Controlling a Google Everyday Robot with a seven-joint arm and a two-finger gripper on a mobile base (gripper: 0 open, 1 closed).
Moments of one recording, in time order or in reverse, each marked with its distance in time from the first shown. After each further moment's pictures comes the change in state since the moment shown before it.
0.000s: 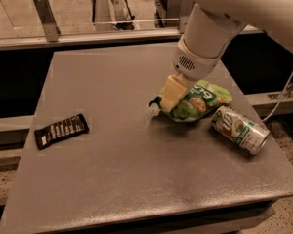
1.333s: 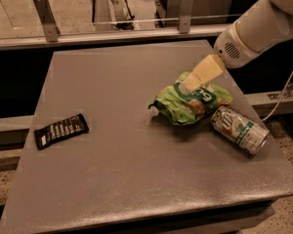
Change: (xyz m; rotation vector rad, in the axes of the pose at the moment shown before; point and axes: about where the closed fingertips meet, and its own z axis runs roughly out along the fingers) arm 0.007 -0.076 -0.023 0.003 -0.311 0.037
